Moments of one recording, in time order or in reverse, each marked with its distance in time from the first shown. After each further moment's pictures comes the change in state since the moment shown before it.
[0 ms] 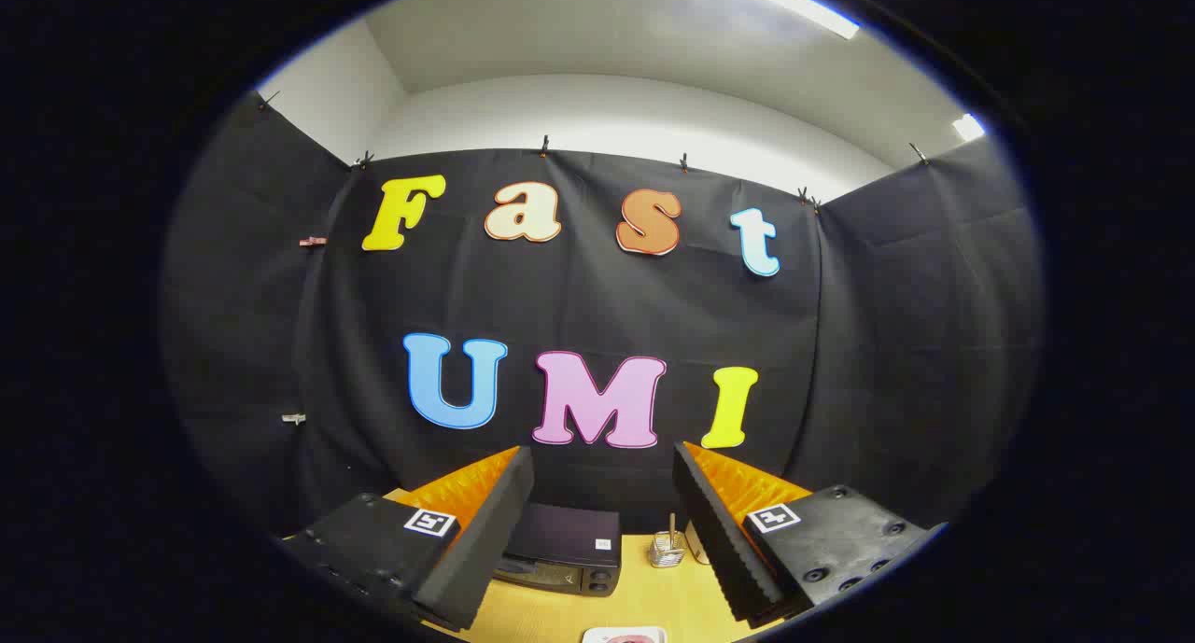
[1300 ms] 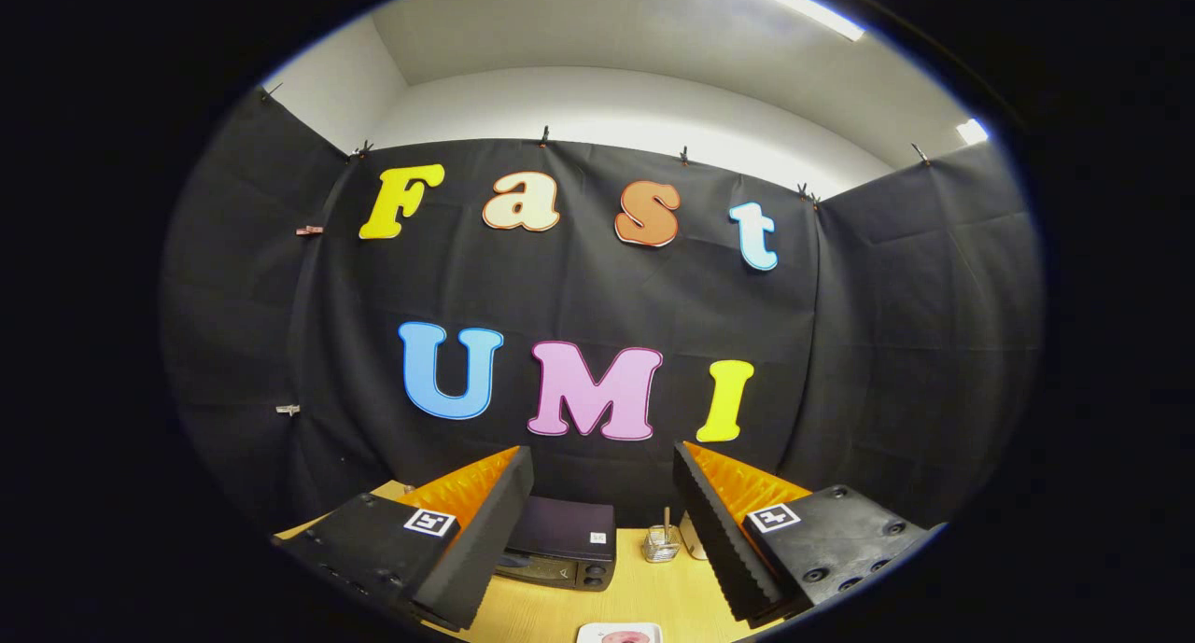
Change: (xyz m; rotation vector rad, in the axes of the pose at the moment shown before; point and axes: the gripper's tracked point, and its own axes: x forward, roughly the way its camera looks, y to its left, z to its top) arm -0.001 0.003 -0.007 -0.010 0.030 -0.022
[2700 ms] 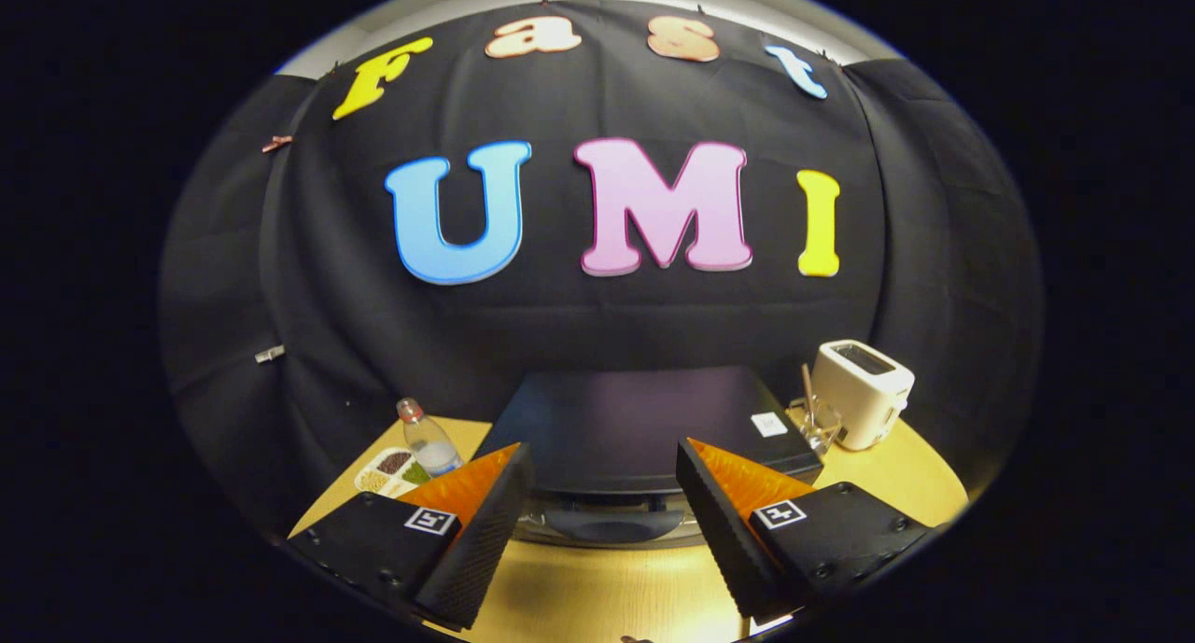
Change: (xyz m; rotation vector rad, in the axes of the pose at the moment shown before) arm 0.153 0.159 -0.340 0.147 0.443 0.010
